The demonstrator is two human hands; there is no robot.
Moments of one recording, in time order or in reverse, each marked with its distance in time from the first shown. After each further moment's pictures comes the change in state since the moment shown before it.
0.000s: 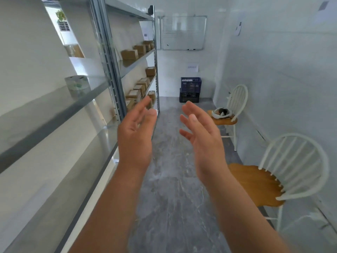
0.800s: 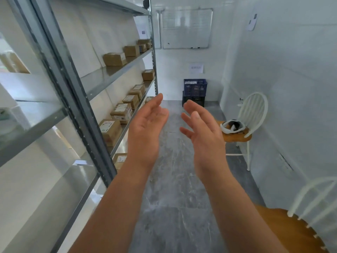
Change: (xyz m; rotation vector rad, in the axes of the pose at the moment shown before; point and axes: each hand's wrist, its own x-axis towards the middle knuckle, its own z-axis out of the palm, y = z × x) left_hand 0.298 -0.174 0.172 0.007 -0.113 -0.028; right_hand 0.361 0.127 -0.040 0.060 0.035 0.024
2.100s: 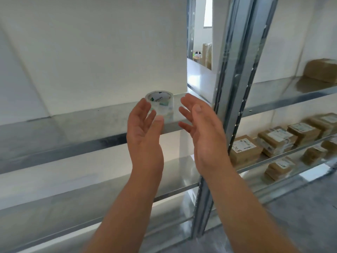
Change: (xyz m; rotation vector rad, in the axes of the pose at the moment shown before) left_hand 0.074 -0.018 -0.185 0.150 1.275 0.254; right_hand 0.105 0.103 0.283 0.358 -1.104 0.266
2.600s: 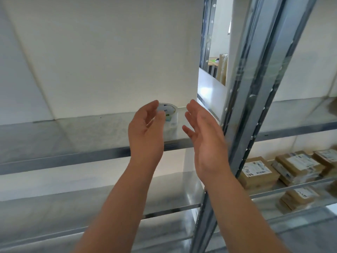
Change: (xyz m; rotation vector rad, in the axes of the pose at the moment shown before) left_hand 0.064 -0.016 0.043 0.362 0.108 0.052; right_hand 0.070 0.021 -0.021 0.125 -0.080 0.092
